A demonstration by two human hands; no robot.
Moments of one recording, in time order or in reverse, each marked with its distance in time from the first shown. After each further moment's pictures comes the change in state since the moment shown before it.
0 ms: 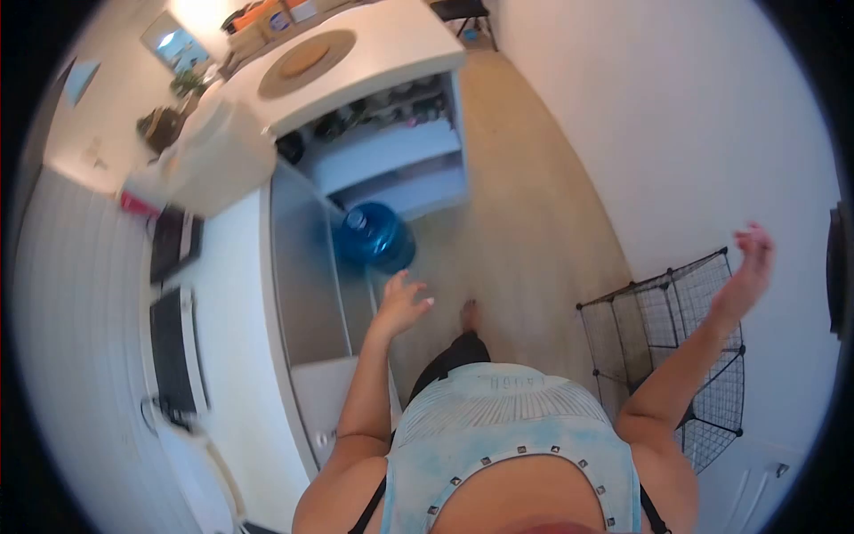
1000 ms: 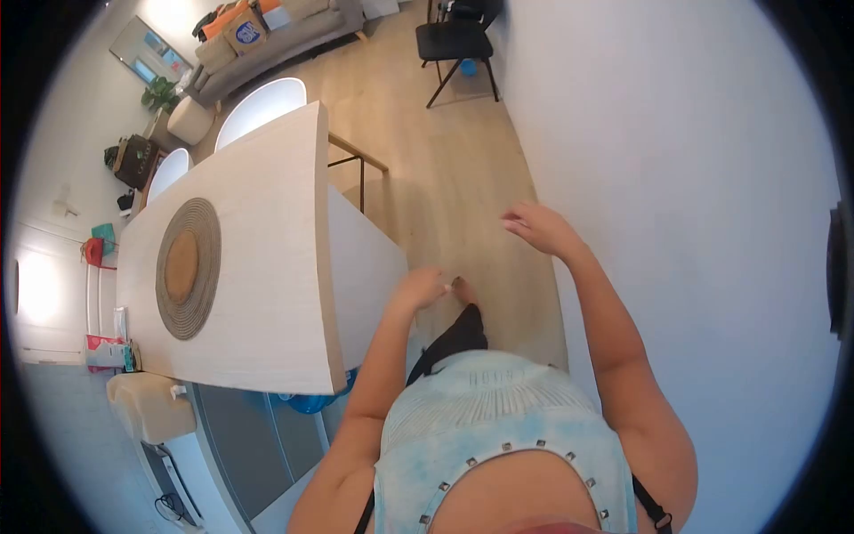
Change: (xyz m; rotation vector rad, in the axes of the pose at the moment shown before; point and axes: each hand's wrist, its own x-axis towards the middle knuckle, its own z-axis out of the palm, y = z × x) left_hand 0.809 0.251 -0.136 0.039 -0.225 0.029; right_hand 0.401 0.464 0.699 -0.184 -1.520 -0.096
